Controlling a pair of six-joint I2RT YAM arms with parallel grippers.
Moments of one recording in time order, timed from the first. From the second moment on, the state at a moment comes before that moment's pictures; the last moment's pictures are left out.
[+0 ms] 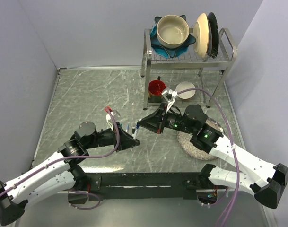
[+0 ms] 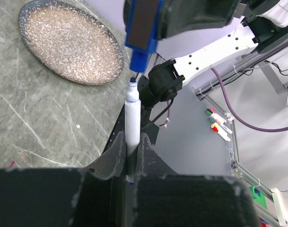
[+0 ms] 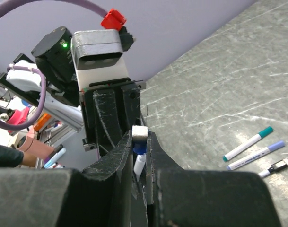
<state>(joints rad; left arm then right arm) -0.83 0.71 0.56 0.09 0.53 -0.62 0.84 0.95 0.86 0.11 -0.41 0.56</state>
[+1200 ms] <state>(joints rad) -0.83 0.70 0.56 0.08 0.54 -0.61 0.82 0.97 0.86 0.12 -0.49 0.60</state>
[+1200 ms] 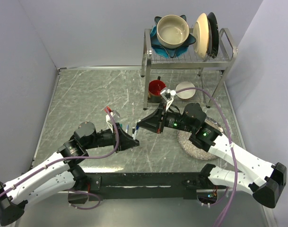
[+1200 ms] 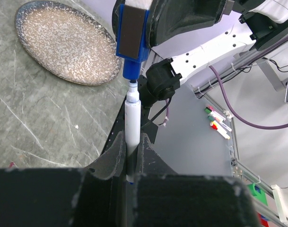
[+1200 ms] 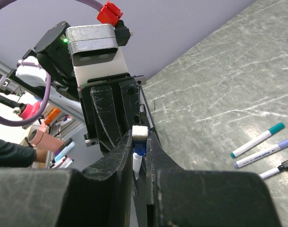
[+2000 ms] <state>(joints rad) -0.83 0.69 0.56 0.07 0.53 -0.60 0.81 0.99 0.86 0.13 -0.52 0.61</state>
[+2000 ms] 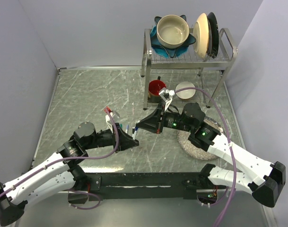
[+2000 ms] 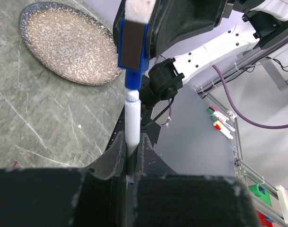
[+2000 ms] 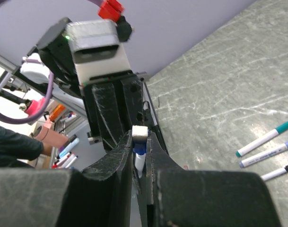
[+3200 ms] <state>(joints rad) -0.84 0.88 0.58 -0.10 0.36 -0.52 0.85 1.03 0.58 0.35 -0.31 0.65</state>
